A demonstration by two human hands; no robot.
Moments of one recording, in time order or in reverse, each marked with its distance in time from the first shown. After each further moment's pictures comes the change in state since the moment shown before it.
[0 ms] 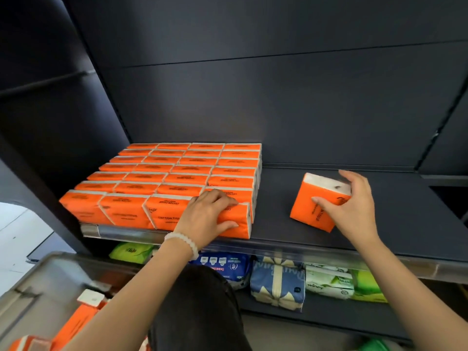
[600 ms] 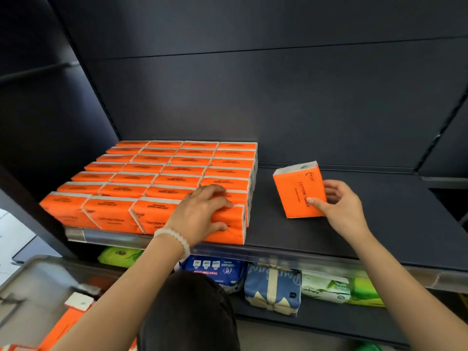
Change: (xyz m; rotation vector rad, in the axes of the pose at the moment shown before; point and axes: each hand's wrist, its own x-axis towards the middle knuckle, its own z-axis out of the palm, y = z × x) left_hand 0.020 -0.007 -0.004 0.048 -0.071 0.058; right_hand 0.021 0.017 0.017 0.160 -0.162 0.194
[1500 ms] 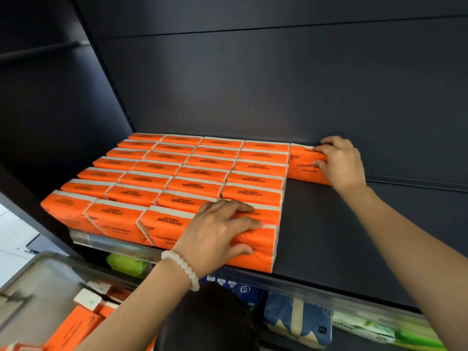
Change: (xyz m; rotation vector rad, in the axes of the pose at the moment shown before) left_hand 0.005 -0.025 0.017 0.017 0.149 0.159; right_hand 0.147 -0.009 0.086 -0.757 -0.022 -0.503
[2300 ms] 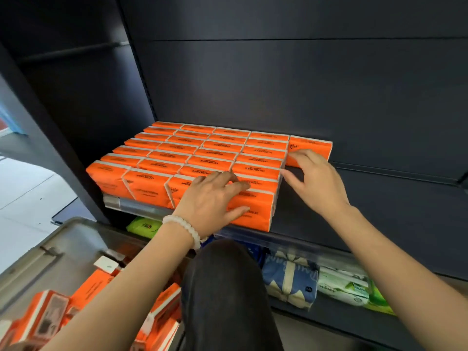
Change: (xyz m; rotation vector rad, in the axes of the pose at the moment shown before) left_hand -0.033 0.035 -0.054 0.199 -0.038 -0.182; right_hand -0.107 -0.095 -0.077 0.137 -0.034 -0.187
